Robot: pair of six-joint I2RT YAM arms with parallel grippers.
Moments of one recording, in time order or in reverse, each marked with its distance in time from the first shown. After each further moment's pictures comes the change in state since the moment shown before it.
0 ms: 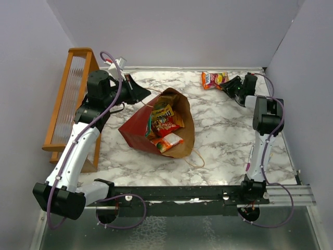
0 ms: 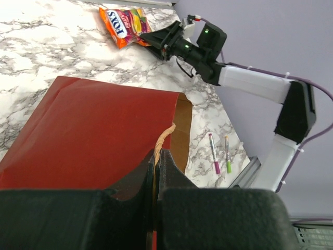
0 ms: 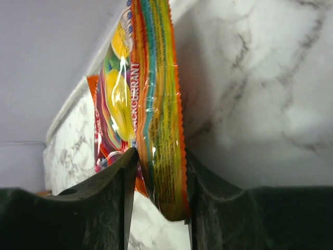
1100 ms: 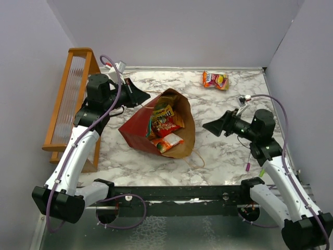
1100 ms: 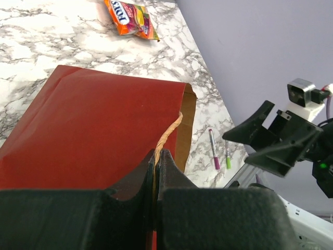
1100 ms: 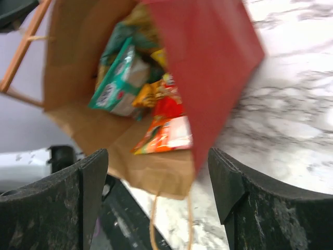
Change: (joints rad) left arm 0.000 -0.035 -0.047 -0.006 0.000 0.000; right arm 0.253 -1.597 -0.914 -0.517 -0.262 -0.306
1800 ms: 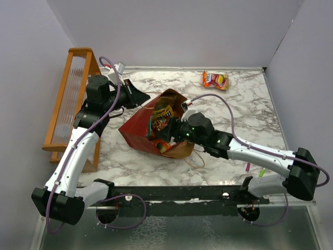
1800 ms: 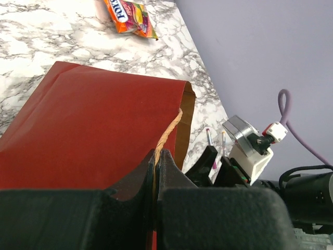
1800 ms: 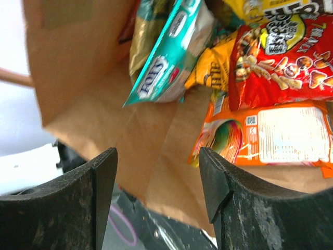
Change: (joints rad) left arm 0.000 -0.016 -0.023 0.006 0.000 -0.024; right arm 0.832 0.481 0.247 0.122 0.684 0.203
